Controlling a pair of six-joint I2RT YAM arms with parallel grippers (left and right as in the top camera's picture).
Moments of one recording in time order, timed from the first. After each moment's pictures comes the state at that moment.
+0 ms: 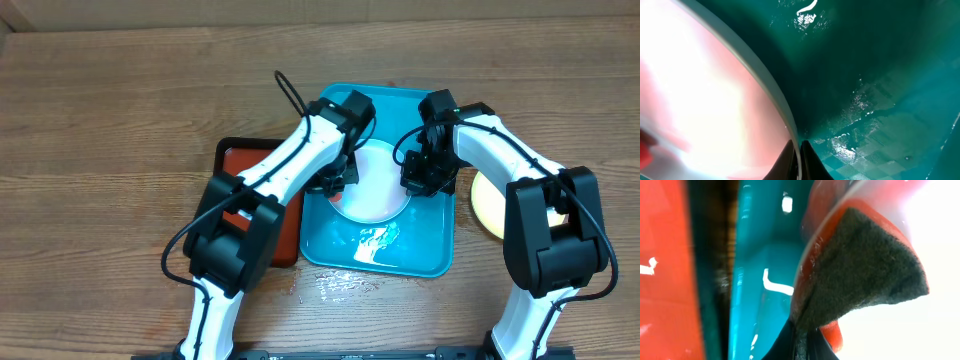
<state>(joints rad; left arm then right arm) -0.57 2.17 1.70 -1.16 -0.03 -0.73 0.22 2.00 1.35 -0.97 -0.26 0.46</state>
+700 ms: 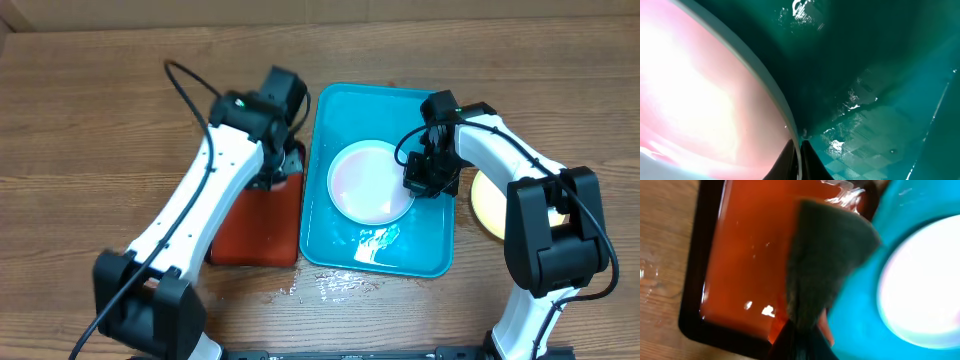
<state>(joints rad) -0.40 1.74 1.49 -1.22 -0.12 -0.69 0.22 2.00 1.35 -0.99 -0.24 0.46</state>
